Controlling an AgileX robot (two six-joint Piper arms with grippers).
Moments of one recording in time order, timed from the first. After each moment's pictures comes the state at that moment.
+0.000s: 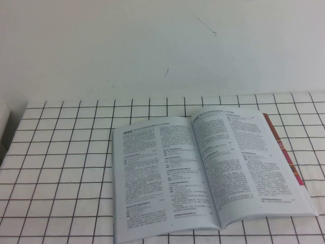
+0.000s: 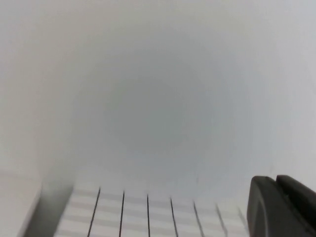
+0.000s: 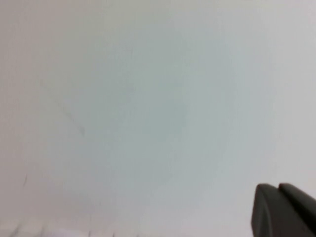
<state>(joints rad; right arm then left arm) 0.08 -0.01 0.03 0.05 -0.12 -0.13 -0.09 -0.01 0.02 -0.32 -0.02 0.08</state>
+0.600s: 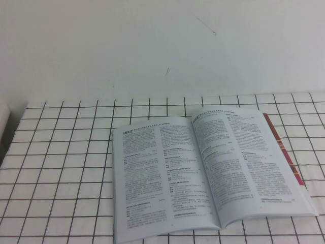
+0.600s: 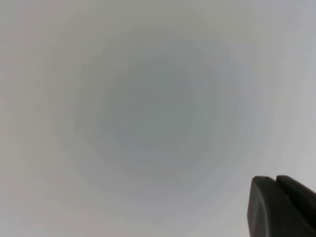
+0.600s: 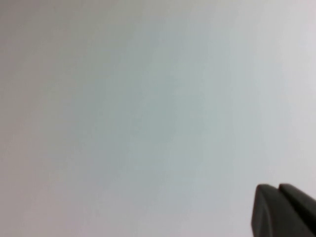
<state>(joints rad) 0.08 -0.01 0.03 0.07 -0.67 0.09 -0.09 -0.01 0.02 -0.36 -0.63 -0.20</state>
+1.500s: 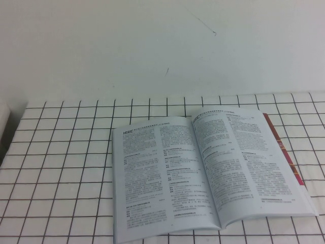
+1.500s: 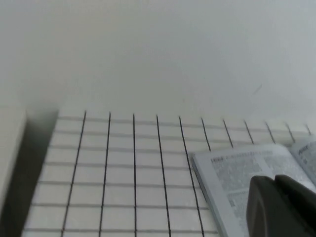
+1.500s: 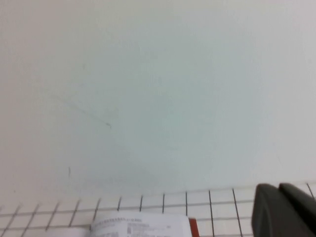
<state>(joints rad) 0.08 0.60 -0.69 0.09 0.32 0.08 -0.09 0.50 -0.62 -0.13 0.46 -0.11</state>
